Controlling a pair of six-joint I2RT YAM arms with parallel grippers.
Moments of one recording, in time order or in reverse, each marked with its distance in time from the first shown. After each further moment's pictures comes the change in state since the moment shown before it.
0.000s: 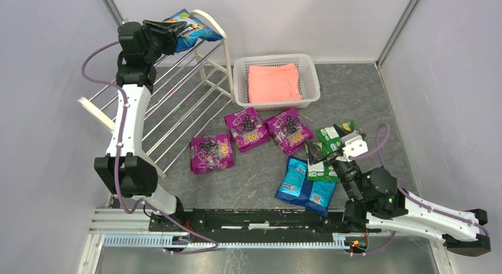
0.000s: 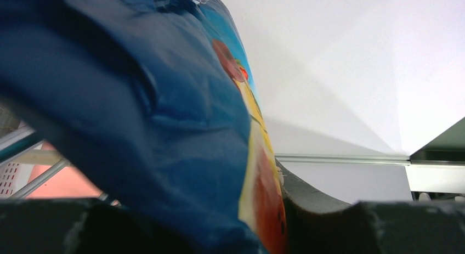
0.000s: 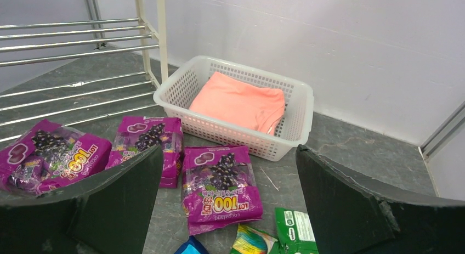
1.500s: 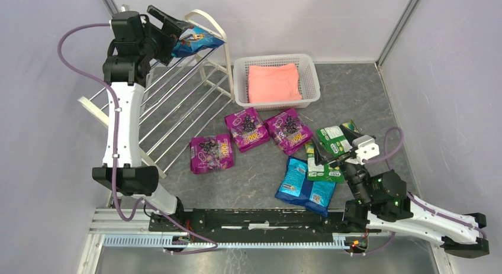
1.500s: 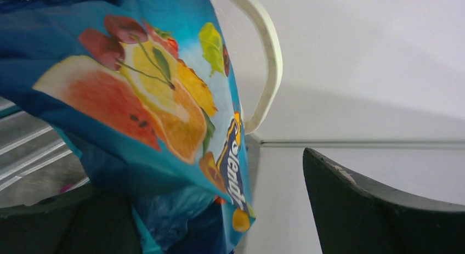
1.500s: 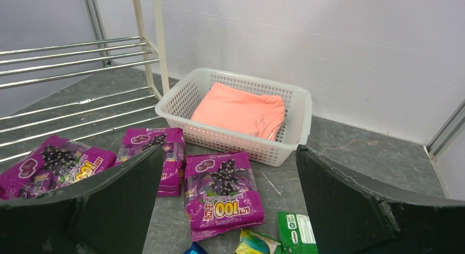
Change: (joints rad) left arm -0.060 0.022 0.311 -0.500 -0.128 0.383; right arm 0.000 -0.096 -0.026 0.007 -0.001 -0.001
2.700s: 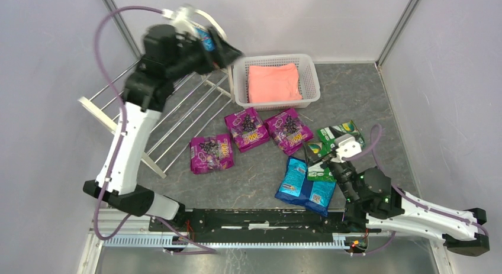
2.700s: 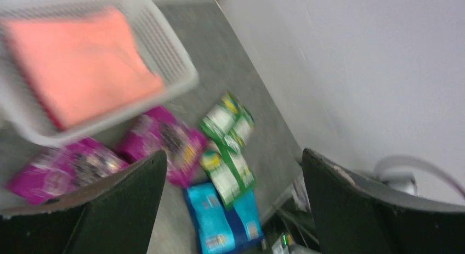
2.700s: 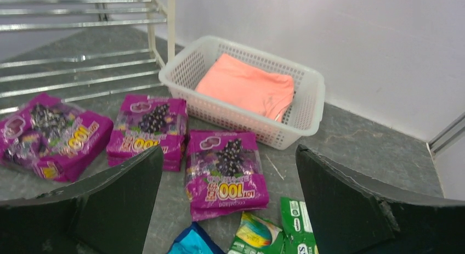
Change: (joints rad) left arm -0.428 -0.158 -0.095 0.018 0.092 0.433; right arm 0.000 0.117 0.000 -0.021 -0.018 0.025
